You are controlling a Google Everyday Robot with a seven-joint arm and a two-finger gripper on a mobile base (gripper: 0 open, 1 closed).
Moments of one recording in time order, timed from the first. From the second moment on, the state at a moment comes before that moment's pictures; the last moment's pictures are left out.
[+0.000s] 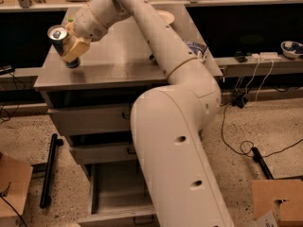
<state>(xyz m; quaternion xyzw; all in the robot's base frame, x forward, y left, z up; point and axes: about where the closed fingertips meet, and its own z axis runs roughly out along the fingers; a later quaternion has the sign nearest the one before) 0.689 0.250 0.895 -0.79 0.40 0.31 0.35</state>
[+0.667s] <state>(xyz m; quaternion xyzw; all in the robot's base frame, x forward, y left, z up) 0.647 0.196 0.928 -0.80 0.41 0.25 0.35</state>
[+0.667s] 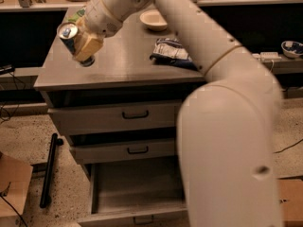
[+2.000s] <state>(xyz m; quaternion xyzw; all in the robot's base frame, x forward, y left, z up) 0.506 0.062 0.801 -0.74 0.60 0.28 0.13</state>
